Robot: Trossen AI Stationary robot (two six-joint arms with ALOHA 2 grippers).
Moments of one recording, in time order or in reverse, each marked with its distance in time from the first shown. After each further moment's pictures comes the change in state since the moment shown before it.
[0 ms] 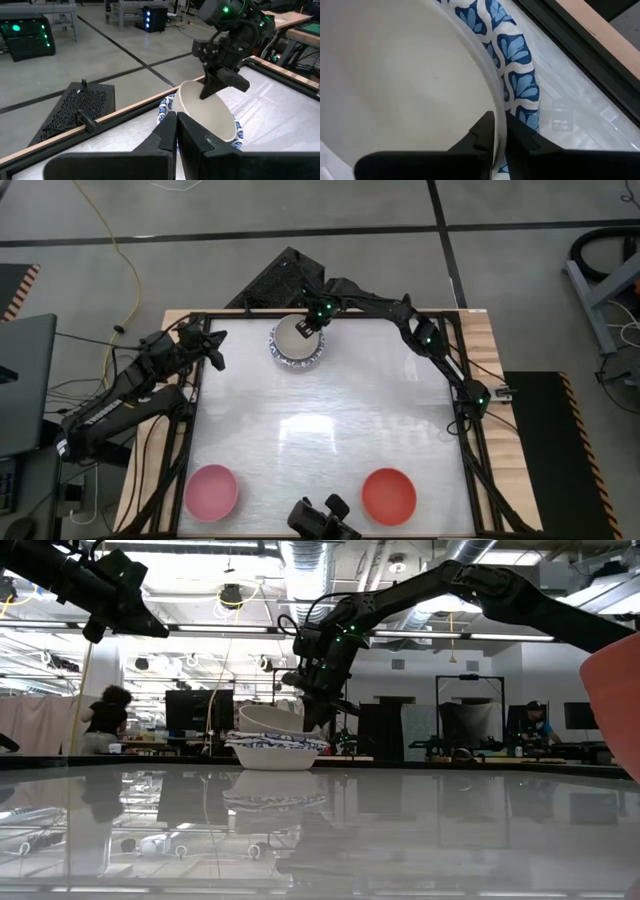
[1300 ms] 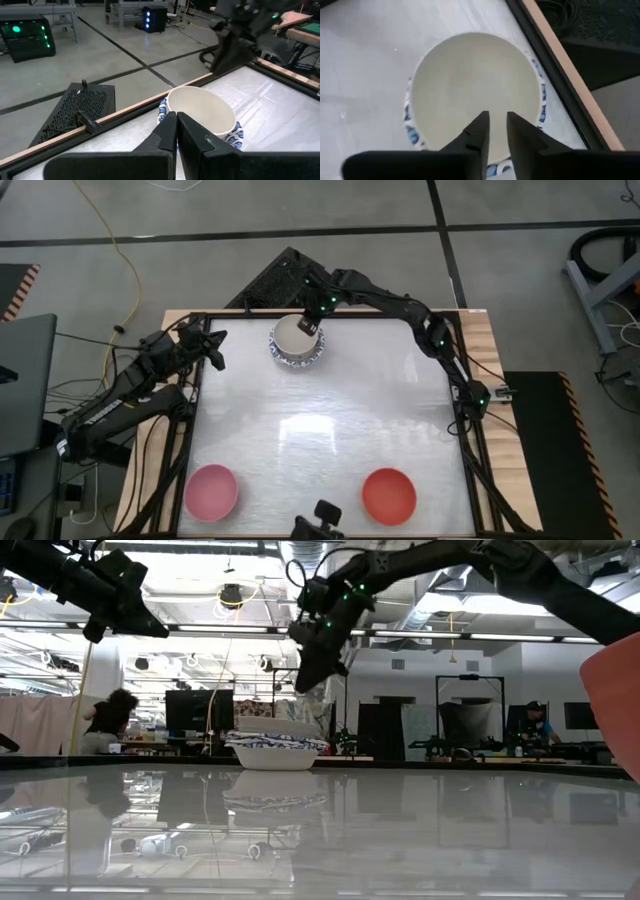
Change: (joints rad) left arm 0.000 0.000 0.000 0.002 0.000 0.005; right arm 0.039 -0.144 0.014 0.007 -0.003 -0.260
